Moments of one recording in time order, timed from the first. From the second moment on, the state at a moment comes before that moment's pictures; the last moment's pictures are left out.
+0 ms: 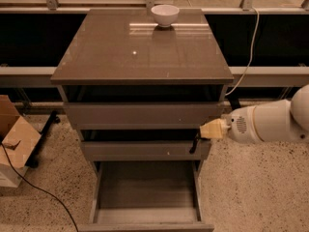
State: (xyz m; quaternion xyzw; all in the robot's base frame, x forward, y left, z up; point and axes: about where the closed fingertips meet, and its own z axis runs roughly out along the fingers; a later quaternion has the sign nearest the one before) arm 0.486 -0.158 0.785 -0.12 0.91 0.28 0.27
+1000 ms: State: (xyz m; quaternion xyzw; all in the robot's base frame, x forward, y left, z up) arm 0.518 -0.193 0.963 -0.07 0.89 0.26 0.37
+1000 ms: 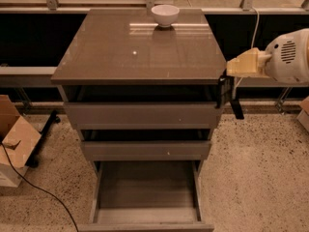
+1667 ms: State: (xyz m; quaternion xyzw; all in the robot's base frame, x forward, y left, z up) arm 0.546 -0.179 0.955 -0.09 0.89 0.27 0.37
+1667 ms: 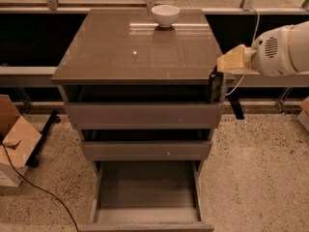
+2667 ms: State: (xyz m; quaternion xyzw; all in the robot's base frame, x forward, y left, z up) arm 0.659 -0.123 0.954 -0.16 0.87 0.29 0.36
